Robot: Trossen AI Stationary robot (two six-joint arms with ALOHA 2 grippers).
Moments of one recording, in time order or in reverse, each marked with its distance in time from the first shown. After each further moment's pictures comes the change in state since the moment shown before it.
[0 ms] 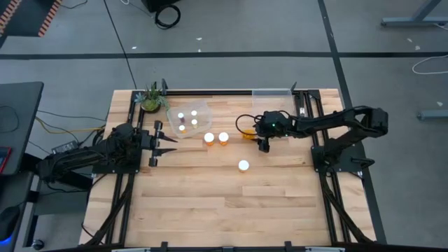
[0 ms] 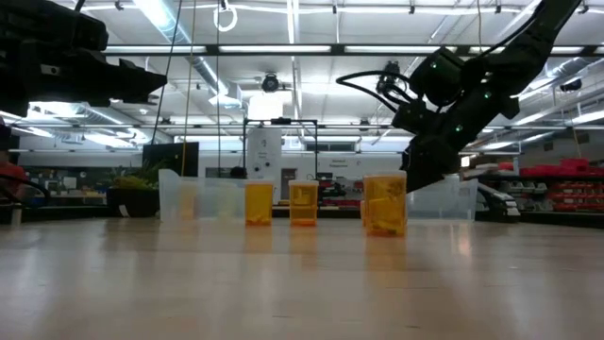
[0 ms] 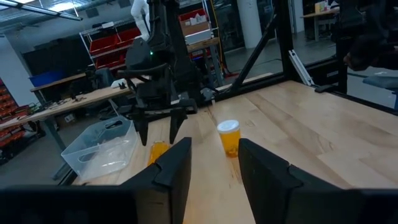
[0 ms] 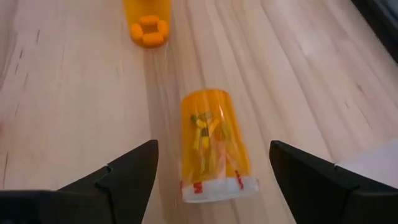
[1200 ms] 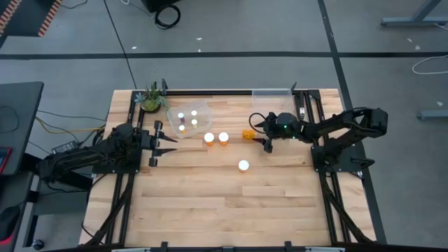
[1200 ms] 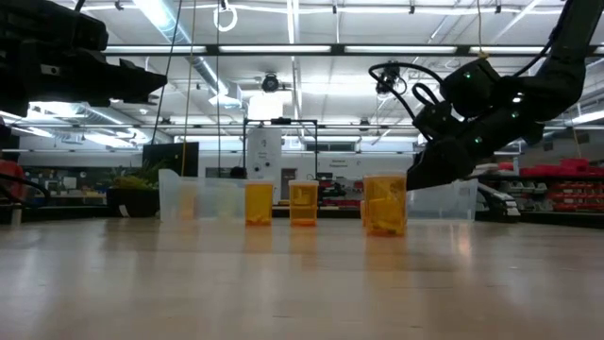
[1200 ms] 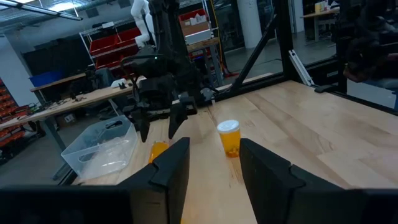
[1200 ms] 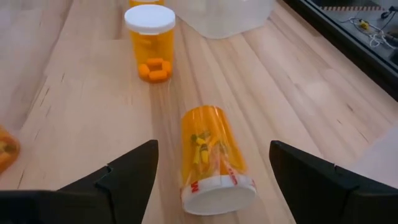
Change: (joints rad) left arm 0.000 0.000 0.000 0.000 0.000 0.000; right arm -0.071 0.007 -0.230 0.486 -0.124 0.022
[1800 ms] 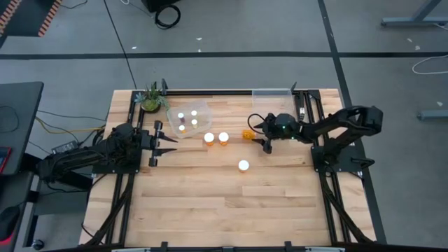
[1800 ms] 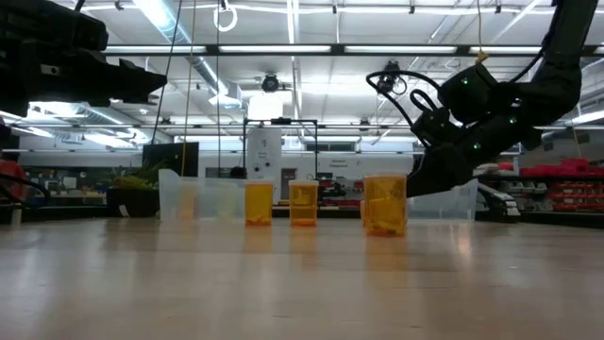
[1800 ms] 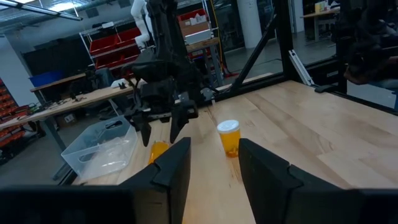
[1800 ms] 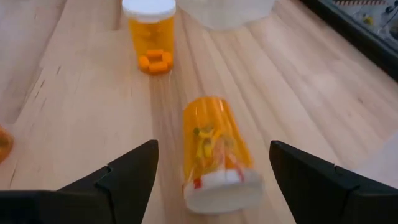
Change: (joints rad) left arm 0.000 0.000 0.000 0.000 0.000 0.000; right arm 0.002 0.067 0.000 0.053 0.000 0.005
